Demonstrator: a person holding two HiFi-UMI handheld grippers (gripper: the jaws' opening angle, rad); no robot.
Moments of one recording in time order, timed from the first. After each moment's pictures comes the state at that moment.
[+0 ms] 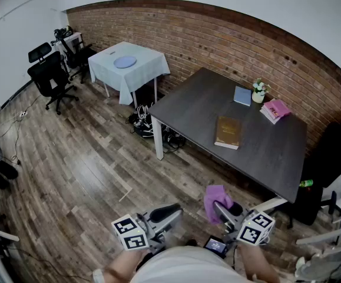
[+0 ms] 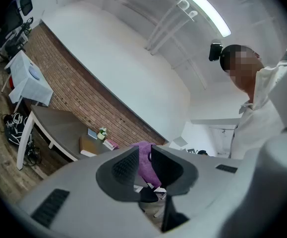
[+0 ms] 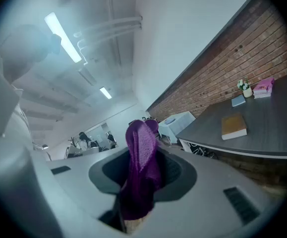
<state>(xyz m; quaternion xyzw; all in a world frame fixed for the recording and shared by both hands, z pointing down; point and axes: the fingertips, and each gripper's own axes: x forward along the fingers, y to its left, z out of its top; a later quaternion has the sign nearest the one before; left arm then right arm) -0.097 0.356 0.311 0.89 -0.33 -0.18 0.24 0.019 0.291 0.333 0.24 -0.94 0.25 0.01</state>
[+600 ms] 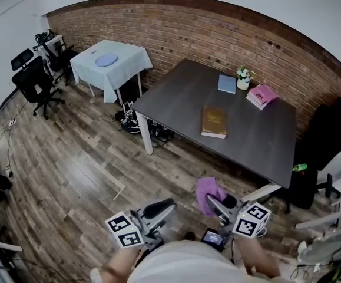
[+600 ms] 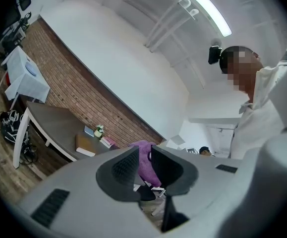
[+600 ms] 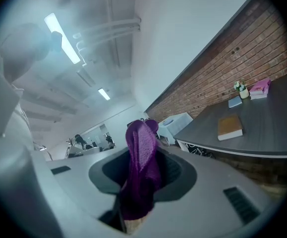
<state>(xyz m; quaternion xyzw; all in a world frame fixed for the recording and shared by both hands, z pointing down) -0.077 0.349 0.308 0.90 -0.32 -0.18 0.25 0.034 0.287 0.329 0.24 -0.94 0.26 0.01</state>
